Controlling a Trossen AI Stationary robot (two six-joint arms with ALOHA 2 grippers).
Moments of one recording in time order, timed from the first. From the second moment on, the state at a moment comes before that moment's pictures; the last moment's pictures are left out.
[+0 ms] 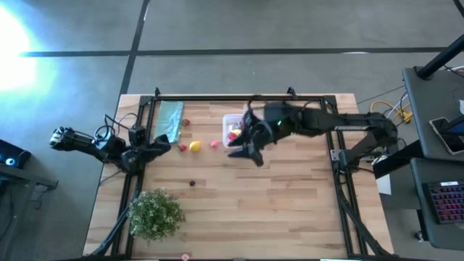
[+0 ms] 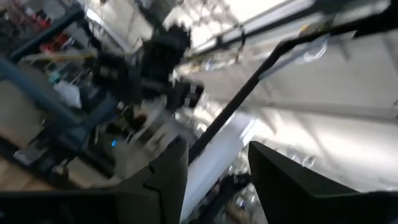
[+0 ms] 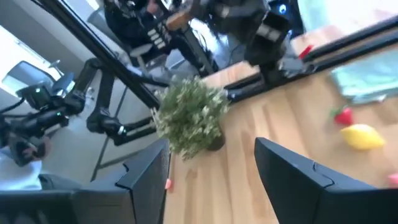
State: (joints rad) left arm -0.26 0.37 0.20 0.63 -0.13 -0.75; right arm 0.01 1.55 1.61 -0.42 -0.27 0.46
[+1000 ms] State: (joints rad) left arm -0.23 0.84 0.60 0.38 0.23 -0.91; right arm -0.04 0.88 0.64 0.41 -0.29 0.34
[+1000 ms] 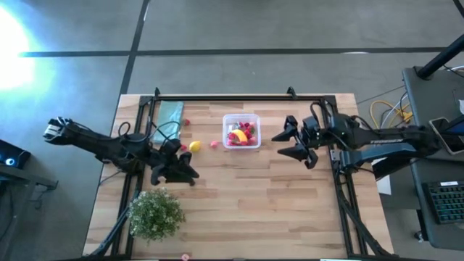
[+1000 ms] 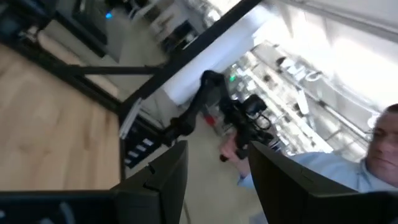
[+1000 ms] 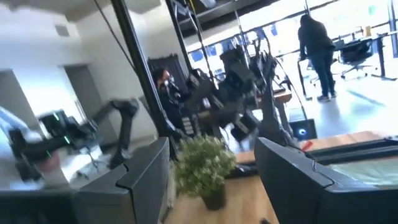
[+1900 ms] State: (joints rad) left arm -0.23 1.12 0.98 -0.31 0.35 -0.82; right arm -0.07 0.16 0.33 0.04 -0.29 0.31
